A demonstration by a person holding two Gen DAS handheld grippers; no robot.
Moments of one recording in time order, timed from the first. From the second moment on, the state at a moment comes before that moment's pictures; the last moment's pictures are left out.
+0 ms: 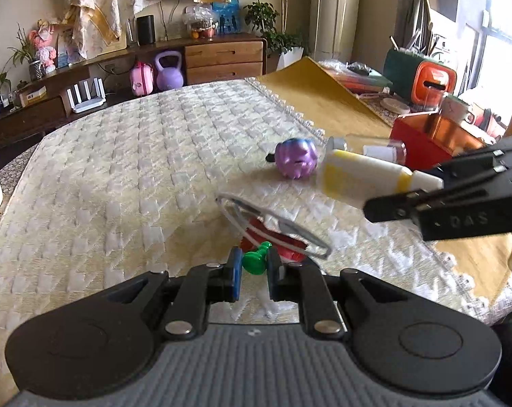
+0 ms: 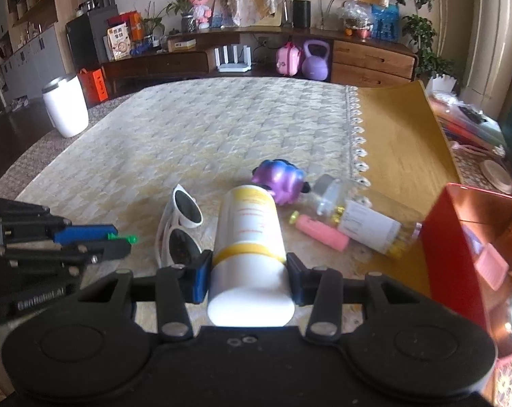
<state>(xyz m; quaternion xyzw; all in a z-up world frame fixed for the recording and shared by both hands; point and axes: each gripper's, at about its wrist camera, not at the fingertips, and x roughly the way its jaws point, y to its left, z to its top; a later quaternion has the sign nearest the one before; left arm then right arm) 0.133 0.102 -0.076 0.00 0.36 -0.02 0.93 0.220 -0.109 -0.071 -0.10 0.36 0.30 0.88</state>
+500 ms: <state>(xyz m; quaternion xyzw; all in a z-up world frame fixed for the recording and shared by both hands) 0.139 0.035 -0.011 0.00 0.33 -0.05 0.94 0.190 -0.179 -0.017 -0.07 0.33 0.27 0.90</state>
